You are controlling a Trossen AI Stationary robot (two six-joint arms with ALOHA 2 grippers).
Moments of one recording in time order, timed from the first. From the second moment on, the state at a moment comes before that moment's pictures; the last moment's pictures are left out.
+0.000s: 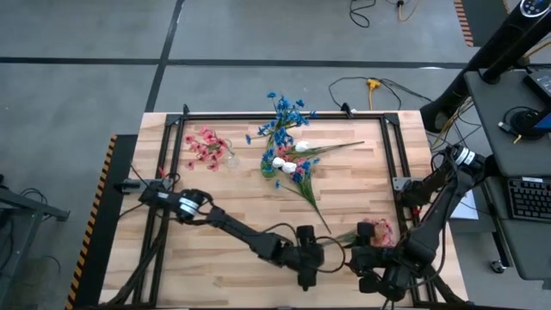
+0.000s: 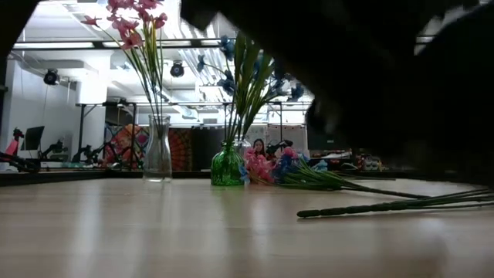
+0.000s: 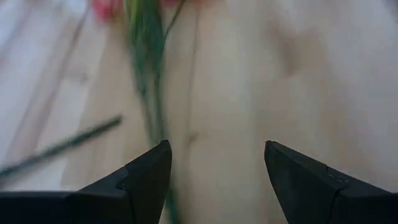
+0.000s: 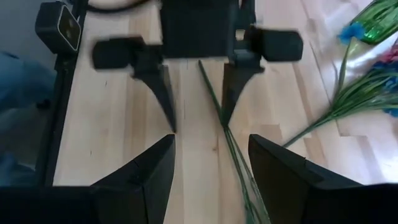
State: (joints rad) left arm -0.42 2.42 1.82 -0.13 -0.41 -0.21; right arm 0.96 1.52 1.12 -0.76 0.63 0.85
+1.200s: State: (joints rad) left arm -0.42 2.40 1.82 -0.27 -0.60 -0.34; right arm 1.10 1.52 1.05 -0.41 1.00 0.73
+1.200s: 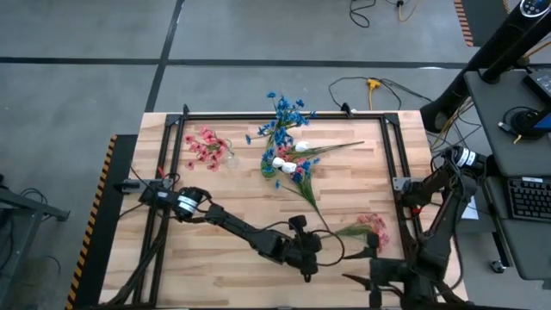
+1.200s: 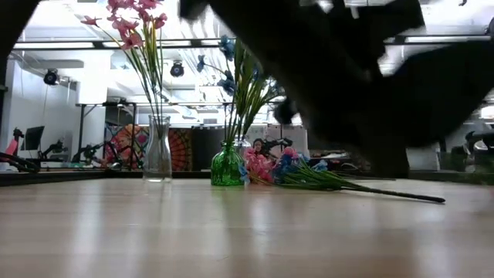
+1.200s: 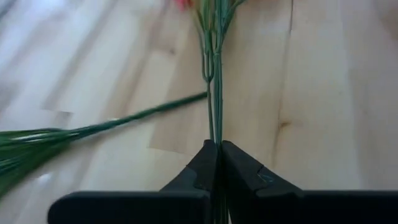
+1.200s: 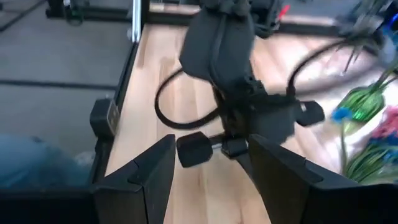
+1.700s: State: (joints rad) left arm -0.56 2.21 1.81 -0.75 -0.75 -0.56; right arm 1.12 1.52 1.05 -0.40 1.10 0.72
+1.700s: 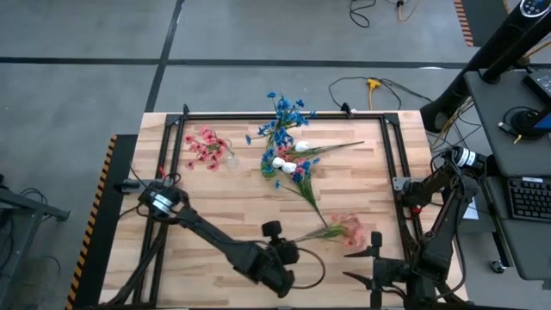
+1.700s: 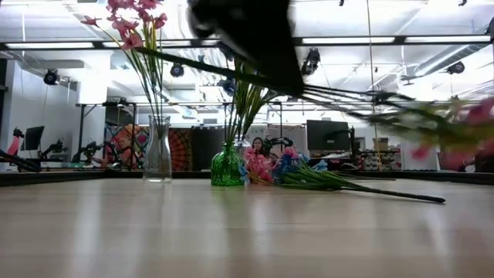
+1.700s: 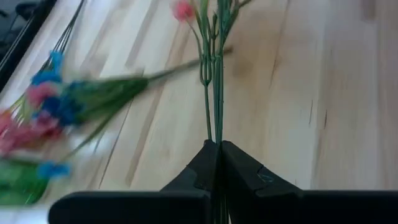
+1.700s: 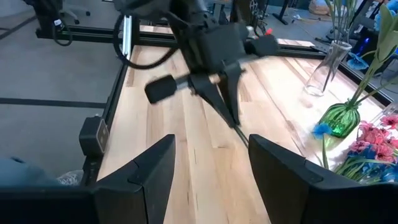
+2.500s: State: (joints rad) left arm -0.89 1.85 0.98 0.82 -0.80 -0.06; right arm 1.10 1.52 0.90 -0.25 1.20 0.72
